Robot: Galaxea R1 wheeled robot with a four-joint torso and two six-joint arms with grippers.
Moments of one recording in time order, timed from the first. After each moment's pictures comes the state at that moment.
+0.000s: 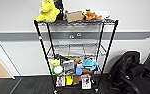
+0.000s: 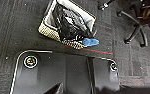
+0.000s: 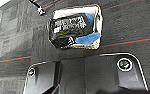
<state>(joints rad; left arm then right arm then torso) 1.33 2.66 -2.15 -0.10 -0.22 -0.05 -1.32 2.86 -2.43 -0.02 0.21 0.05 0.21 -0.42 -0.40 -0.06</state>
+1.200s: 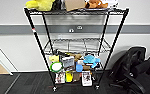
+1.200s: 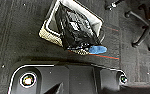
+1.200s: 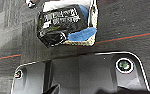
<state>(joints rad) 1.25 2.69 -2.20 -0.13 -0.17 -0.05 -1.32 2.94 -2.55 -0.02 0.21 0.05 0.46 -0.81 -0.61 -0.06</state>
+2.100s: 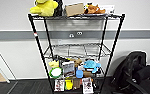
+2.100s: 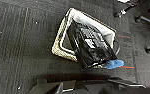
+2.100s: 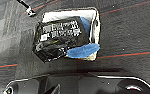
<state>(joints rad) 1.23 2.62 -2.19 -0.13 -0.09 -0.05 -1.34 2.95 -2.57 -0.03 0.20 0.05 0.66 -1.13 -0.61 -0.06</state>
